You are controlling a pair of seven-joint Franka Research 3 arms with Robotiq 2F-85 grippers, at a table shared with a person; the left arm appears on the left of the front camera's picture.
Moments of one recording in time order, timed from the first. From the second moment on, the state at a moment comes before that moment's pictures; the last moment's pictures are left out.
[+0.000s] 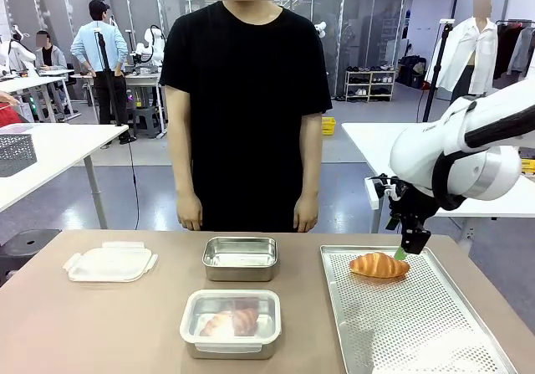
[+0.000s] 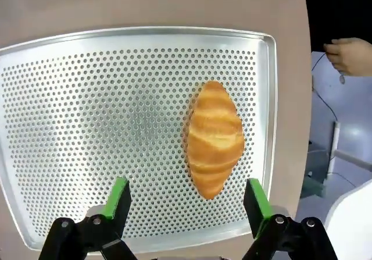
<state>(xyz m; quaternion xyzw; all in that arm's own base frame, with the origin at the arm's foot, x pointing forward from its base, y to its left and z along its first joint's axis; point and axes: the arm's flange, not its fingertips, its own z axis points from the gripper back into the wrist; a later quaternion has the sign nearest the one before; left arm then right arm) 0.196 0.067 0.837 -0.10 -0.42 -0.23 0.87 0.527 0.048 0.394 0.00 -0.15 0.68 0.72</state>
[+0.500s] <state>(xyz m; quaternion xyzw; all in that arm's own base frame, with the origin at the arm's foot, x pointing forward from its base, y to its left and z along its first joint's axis) 0.196 0.067 0.837 -0.10 -0.42 -0.23 0.87 0.571 0.062 0.357 0.02 -0.11 0.68 0.73</state>
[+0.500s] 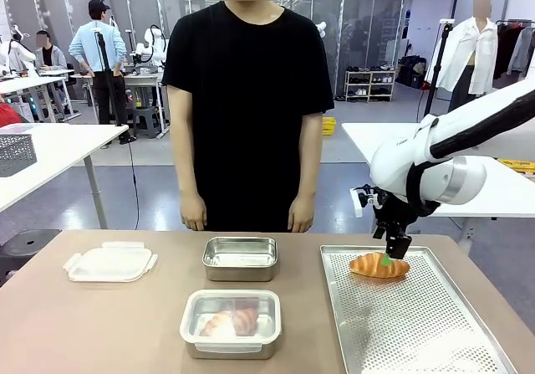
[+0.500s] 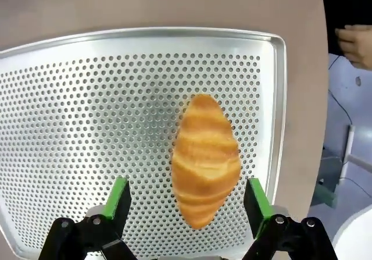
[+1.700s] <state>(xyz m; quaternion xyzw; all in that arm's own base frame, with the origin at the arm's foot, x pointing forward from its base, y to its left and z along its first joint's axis) 0.196 0.067 0.837 -0.10 -0.42 -0.23 0.87 0.613 0.070 0.302 0.04 -0.03 0.67 0.74</state>
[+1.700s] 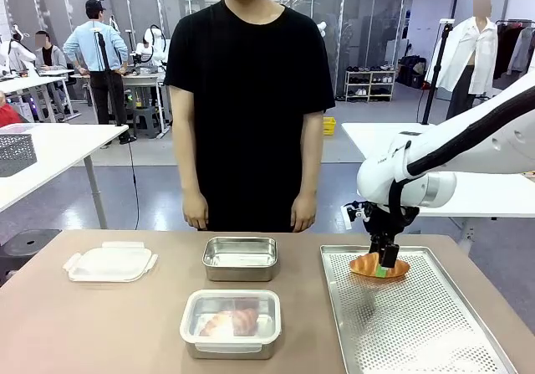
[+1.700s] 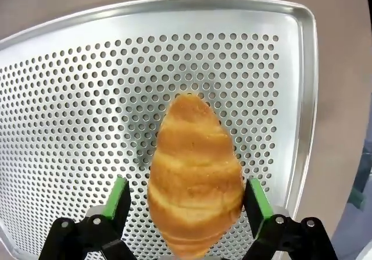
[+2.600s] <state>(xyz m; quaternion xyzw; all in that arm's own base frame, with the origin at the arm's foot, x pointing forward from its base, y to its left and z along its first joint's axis) 0.196 0.067 0.837 -0.10 -0.42 -0.23 0.87 0.612 0.078 0.310 0.02 -0.03 0.65 0.76</state>
